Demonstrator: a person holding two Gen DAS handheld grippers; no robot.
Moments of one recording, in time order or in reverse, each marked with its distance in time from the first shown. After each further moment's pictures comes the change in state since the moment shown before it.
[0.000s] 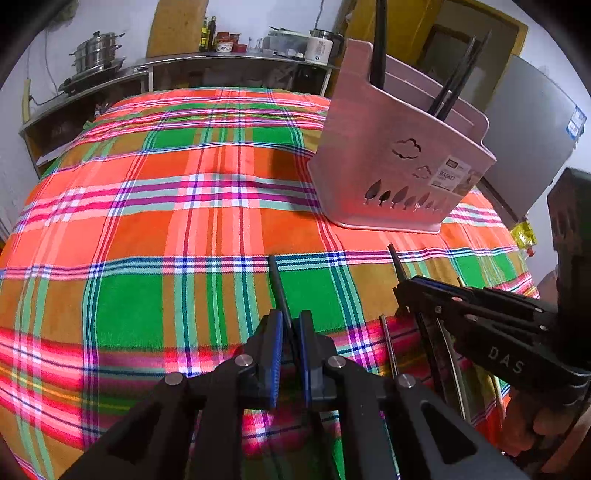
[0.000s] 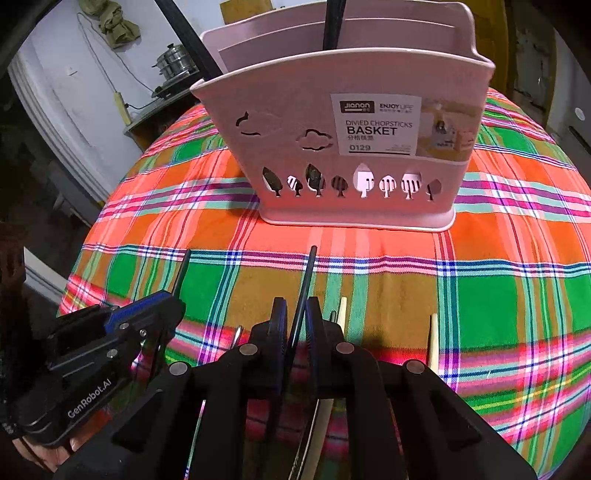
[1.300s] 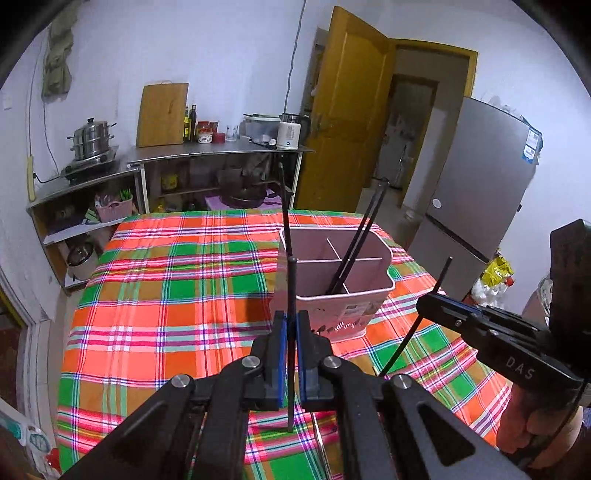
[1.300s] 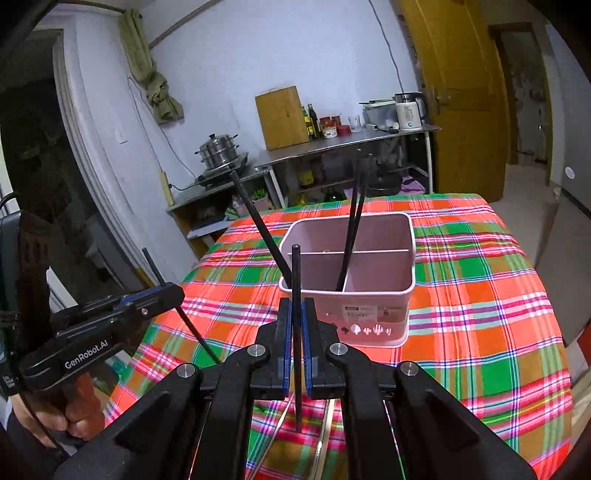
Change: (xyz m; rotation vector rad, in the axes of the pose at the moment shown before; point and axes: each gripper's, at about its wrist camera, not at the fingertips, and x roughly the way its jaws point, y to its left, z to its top) left arm -0.157 -0.046 0.058 0.095 -0.296 -0.028; right arm -0.156 0.012 0.032 -0.043 -0.363 0.094
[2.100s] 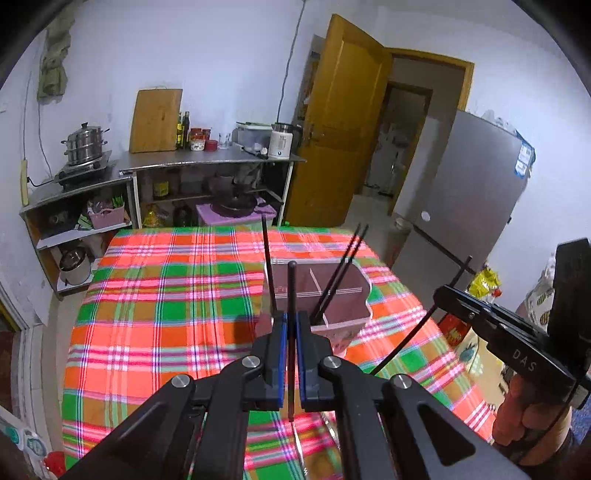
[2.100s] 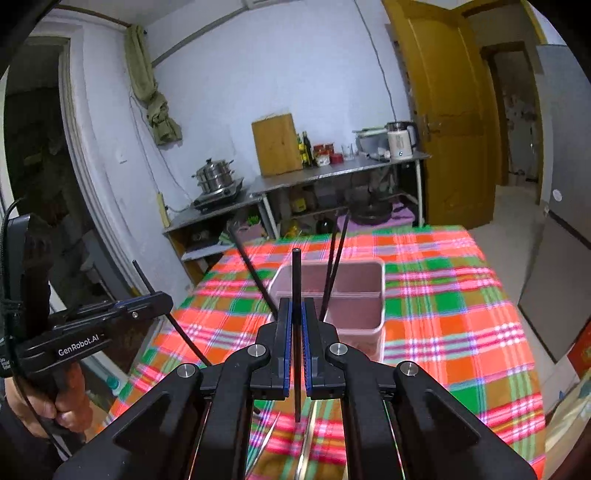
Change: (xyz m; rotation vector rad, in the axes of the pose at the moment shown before) left arm -0.021 -0.007 0.048 -0.027 -0.023 -0.048; right arm -0.042 -0.011 0.032 -0.018 -0.111 -0.035
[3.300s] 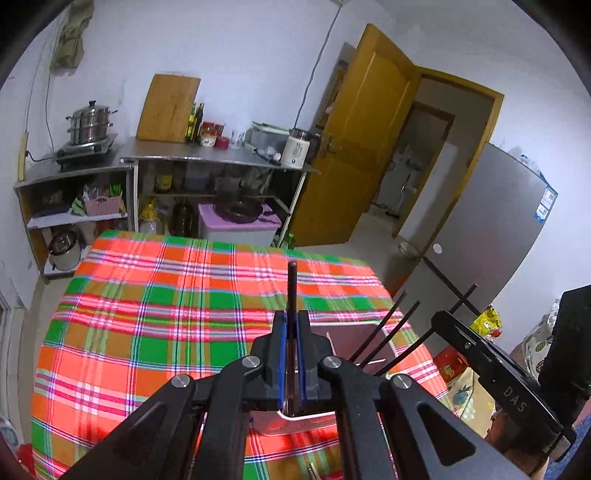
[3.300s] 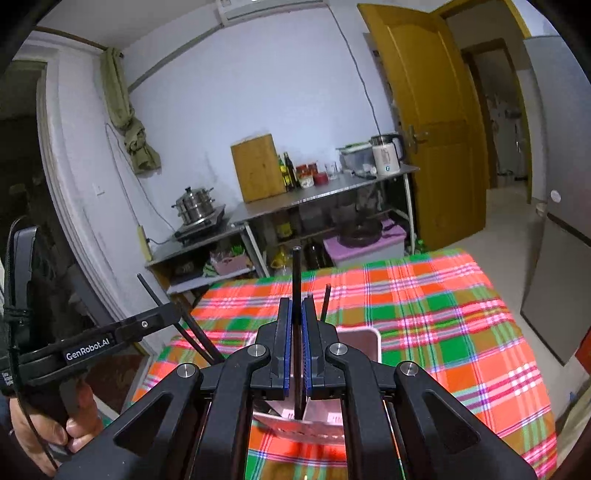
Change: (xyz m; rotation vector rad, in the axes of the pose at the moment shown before) left arm 0.090 0.029 0.048 -0.122 -0.011 -0.010; right arm 0.071 -0.022 0.043 0.069 -0.061 -0.034
